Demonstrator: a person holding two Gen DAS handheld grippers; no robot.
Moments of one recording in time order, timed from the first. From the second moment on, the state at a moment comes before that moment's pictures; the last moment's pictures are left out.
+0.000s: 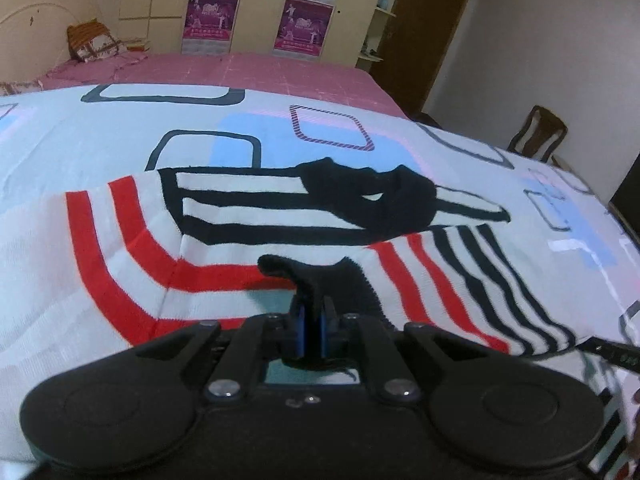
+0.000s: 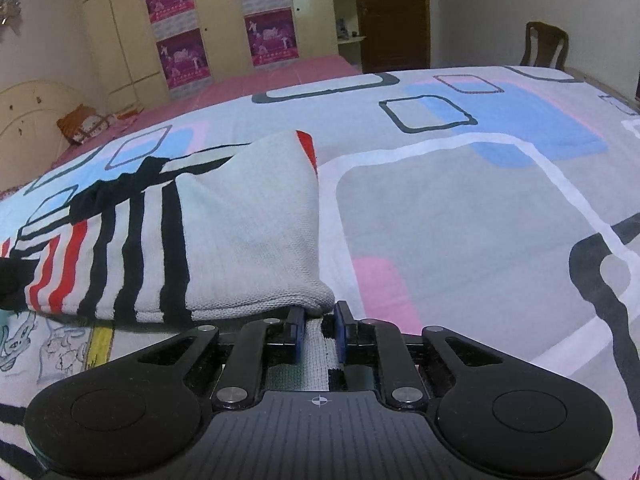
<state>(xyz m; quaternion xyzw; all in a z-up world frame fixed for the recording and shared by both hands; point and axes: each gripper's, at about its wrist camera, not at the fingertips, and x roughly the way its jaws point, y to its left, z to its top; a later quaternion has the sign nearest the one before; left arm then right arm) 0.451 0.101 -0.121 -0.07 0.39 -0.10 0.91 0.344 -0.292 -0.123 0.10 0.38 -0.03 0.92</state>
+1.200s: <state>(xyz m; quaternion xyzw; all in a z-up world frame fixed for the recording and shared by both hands) 0.473 0.106 -0.120 -0.05 0.40 -0.04 0.91 0.465 -0.389 -0.121 0.28 0.35 0.00 0.89</state>
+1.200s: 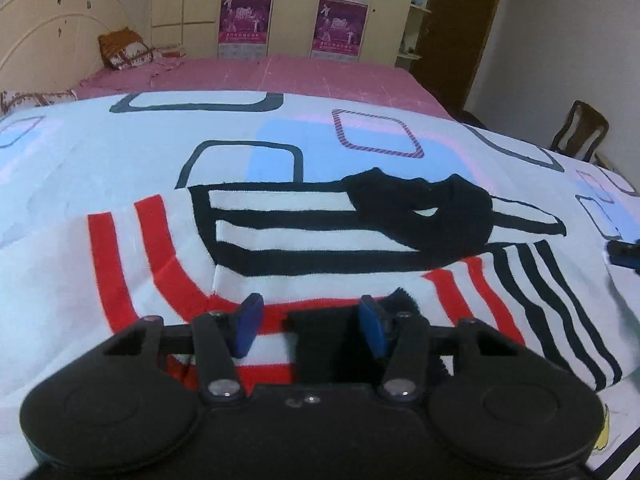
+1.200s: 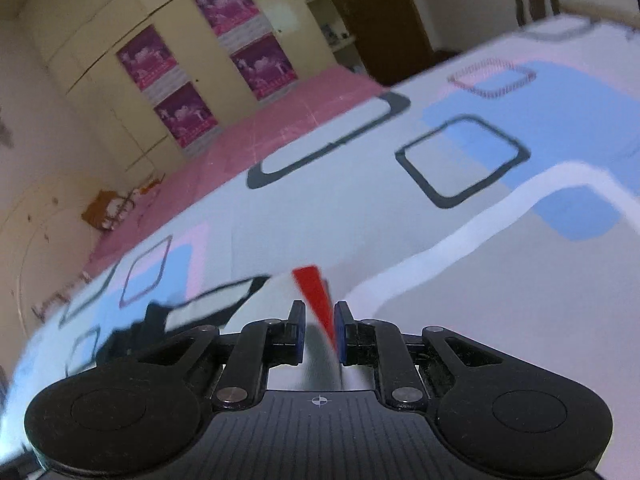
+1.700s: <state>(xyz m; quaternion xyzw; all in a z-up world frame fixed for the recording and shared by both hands) 0.458 0.101 -0.125 -0.06 0.35 -0.03 0.93 0.480 -0.392 -0.130 0.27 0.34 0.09 0.90</state>
